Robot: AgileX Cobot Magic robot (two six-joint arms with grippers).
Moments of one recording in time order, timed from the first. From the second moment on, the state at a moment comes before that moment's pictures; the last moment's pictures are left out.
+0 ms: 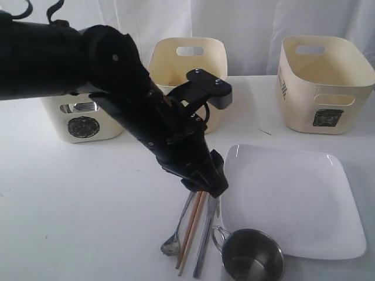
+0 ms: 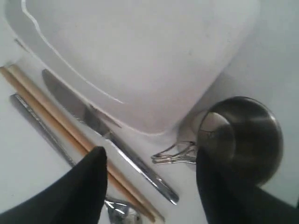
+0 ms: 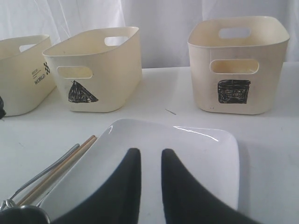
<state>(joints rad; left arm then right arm) -0.84 1.69 -1.32 -0.44 0.78 0.51 0.12 0.01 -0.01 -0.09 0.23 0.22</state>
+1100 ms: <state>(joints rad) -0.89 1.91 -1.47 -0.49 0.90 0.67 0.12 0.01 -0.01 -0.09 0.23 0.25</state>
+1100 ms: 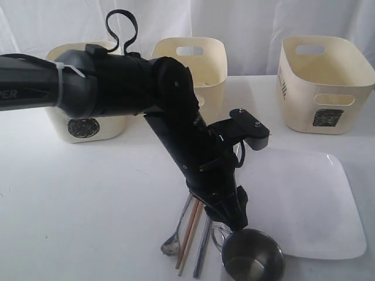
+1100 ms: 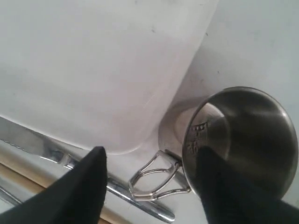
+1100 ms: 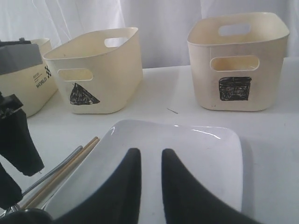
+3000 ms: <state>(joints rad) -0.94 2.00 -1.47 -0.48 0.88 0.69 0.12 0.01 -0.01 -0.09 0.23 0.25</state>
